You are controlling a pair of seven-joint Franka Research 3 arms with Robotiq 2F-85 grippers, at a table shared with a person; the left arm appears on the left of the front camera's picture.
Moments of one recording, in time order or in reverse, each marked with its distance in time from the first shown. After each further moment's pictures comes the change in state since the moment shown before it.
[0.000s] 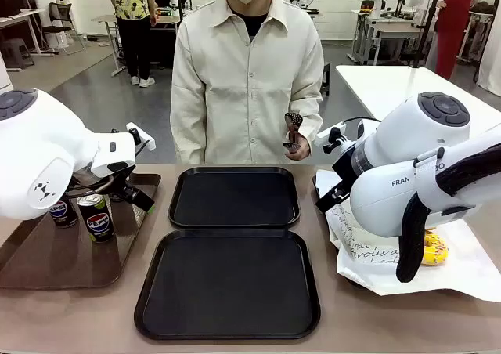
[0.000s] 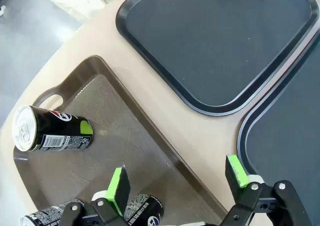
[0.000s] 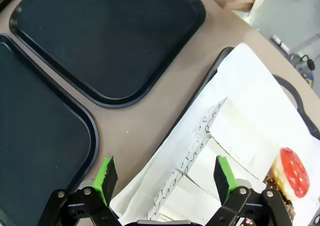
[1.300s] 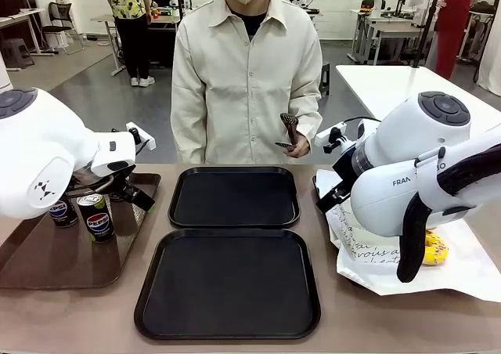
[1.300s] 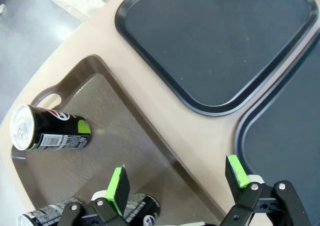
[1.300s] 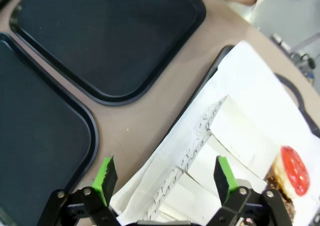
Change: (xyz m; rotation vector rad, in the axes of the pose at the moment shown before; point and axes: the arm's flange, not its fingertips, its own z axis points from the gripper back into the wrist) left arm 0.002 -0.004 0.004 -0.016 0.001 0.007; right arm -0.001 -0.001 0.001 0.002 0.014 0.001
